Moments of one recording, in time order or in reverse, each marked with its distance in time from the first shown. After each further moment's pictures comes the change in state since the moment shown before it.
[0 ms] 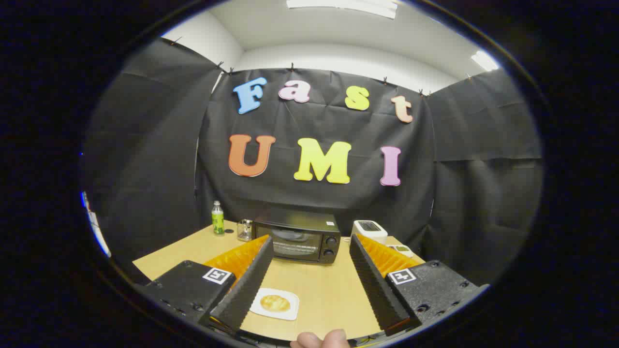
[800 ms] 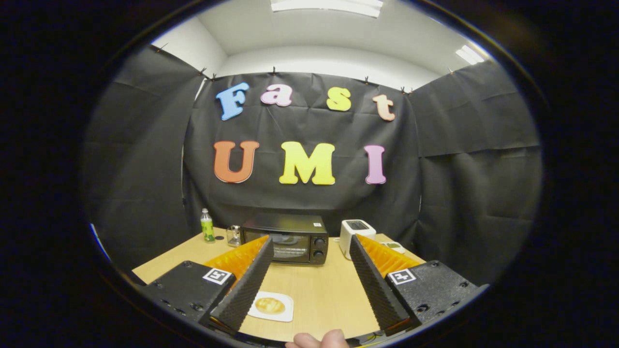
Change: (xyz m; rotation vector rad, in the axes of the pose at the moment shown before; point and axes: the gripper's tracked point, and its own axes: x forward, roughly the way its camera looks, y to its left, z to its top) arm -0.006 -0.021 0.002 0.066 -0.020 -0.061
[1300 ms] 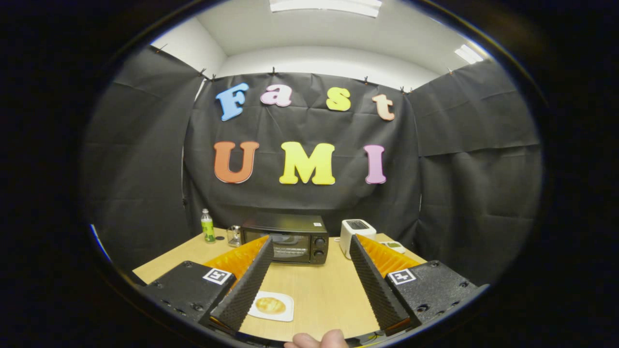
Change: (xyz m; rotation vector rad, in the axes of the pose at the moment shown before) arm 0.001 0.001 -0.002 0.002 -0.003 0.003
